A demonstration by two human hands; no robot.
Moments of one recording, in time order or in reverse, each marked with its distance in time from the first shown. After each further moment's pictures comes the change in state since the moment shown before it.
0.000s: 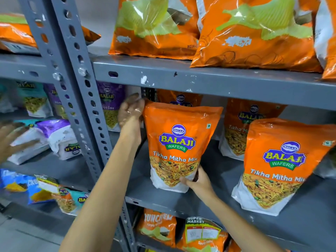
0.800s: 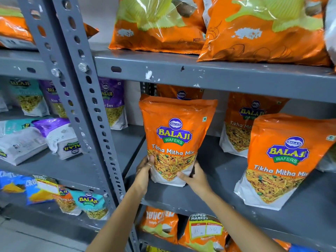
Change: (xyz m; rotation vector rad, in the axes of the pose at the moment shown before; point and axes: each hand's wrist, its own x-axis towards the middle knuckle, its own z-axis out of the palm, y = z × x) left_hand -0.066 -0.132 -0.092 0.211 -0.174 -0.472; right_hand 0.005 -0.003 0.016 -0.033 -0.026 -0.050
